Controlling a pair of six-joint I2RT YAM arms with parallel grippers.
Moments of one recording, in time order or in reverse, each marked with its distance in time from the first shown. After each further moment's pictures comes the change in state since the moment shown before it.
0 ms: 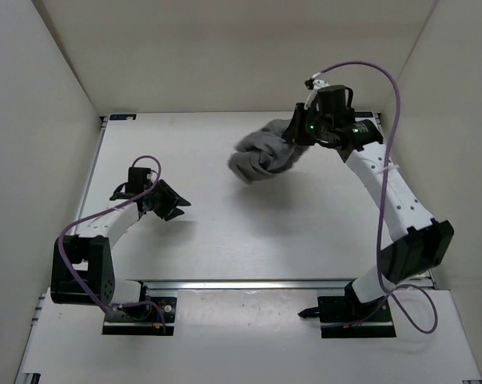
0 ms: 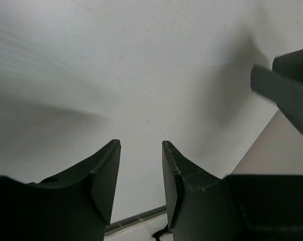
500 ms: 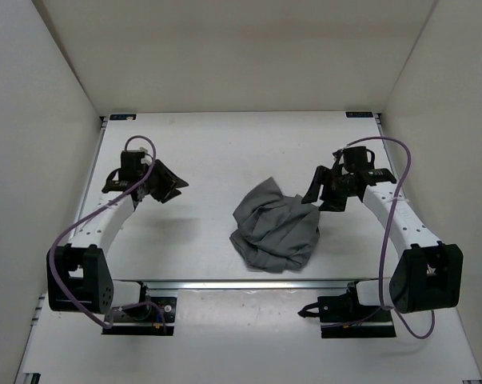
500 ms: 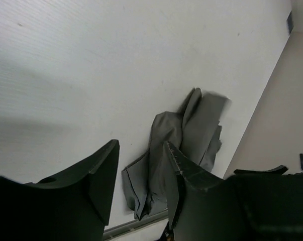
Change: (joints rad) left arm 0.056 -0.071 0.184 -0.084 -0.008 0.041; right arm -0.209 -0.278 -0.645 -0.014 -0.292 0.097
